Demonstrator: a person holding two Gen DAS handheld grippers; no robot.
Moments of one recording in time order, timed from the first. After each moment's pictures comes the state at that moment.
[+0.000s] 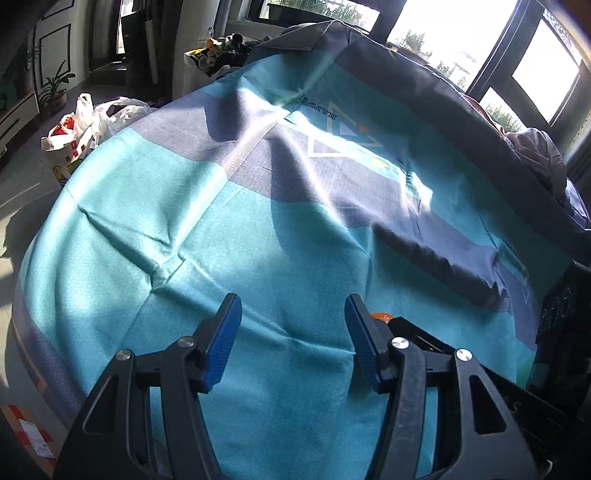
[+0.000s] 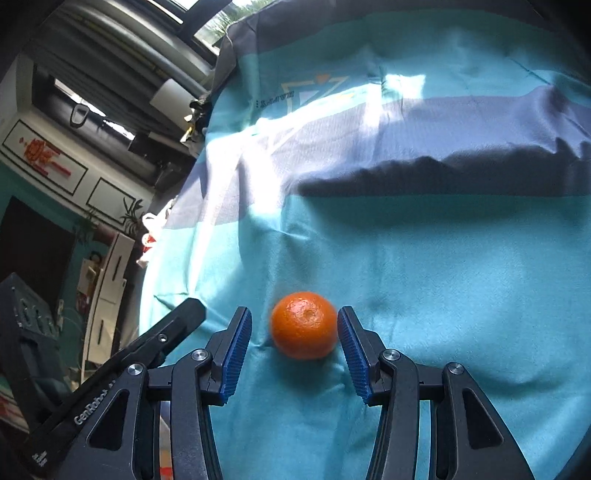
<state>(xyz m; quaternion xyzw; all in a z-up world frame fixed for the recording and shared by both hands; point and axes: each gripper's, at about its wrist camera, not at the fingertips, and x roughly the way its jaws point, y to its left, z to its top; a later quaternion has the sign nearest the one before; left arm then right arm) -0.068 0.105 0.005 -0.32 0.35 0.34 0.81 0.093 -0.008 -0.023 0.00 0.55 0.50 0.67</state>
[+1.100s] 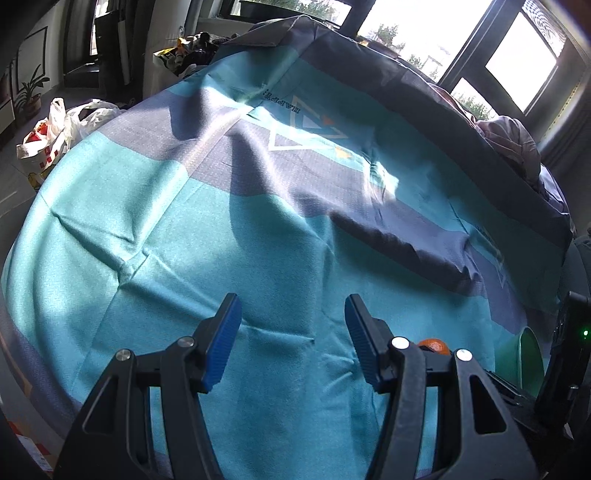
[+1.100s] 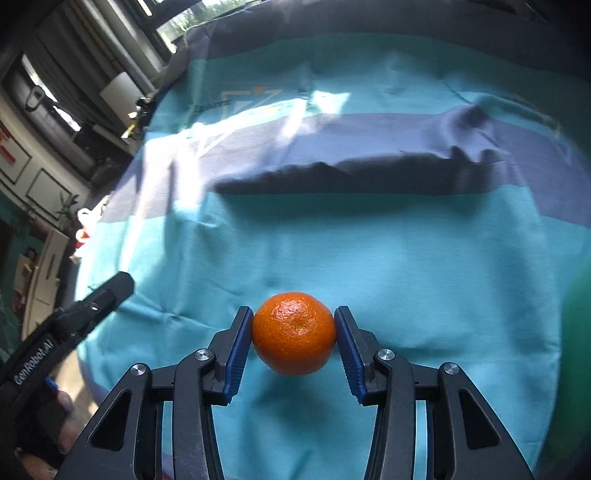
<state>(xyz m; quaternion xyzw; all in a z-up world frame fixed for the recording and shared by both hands) -0.056 0.087 0.012 -0.32 0.35 0.29 0.83 0.097 -0.062 -0.002 -0.10 0.52 0.38 0.76</state>
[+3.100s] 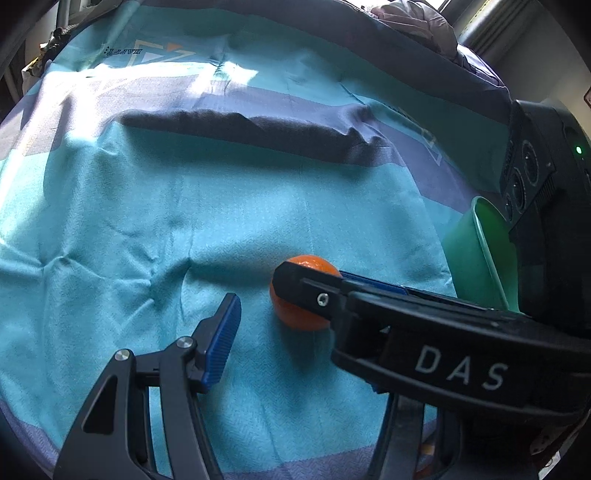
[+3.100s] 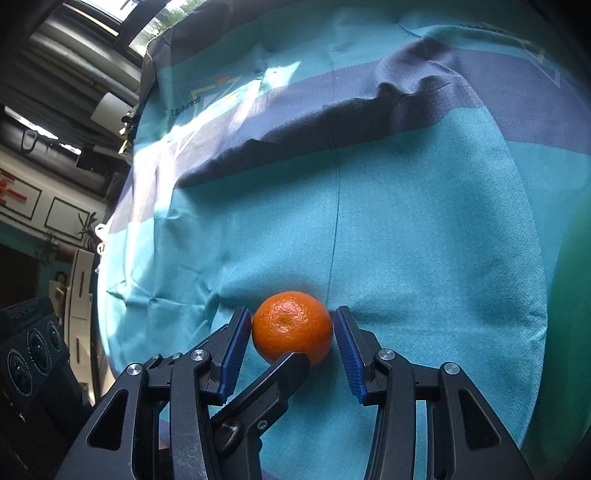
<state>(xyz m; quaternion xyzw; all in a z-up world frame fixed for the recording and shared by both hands) 0.030 -0.024 -0.031 -0.27 0.45 0.11 0.85 0.139 -0.105 -0.034 -0.01 0.60 0.41 0.69</state>
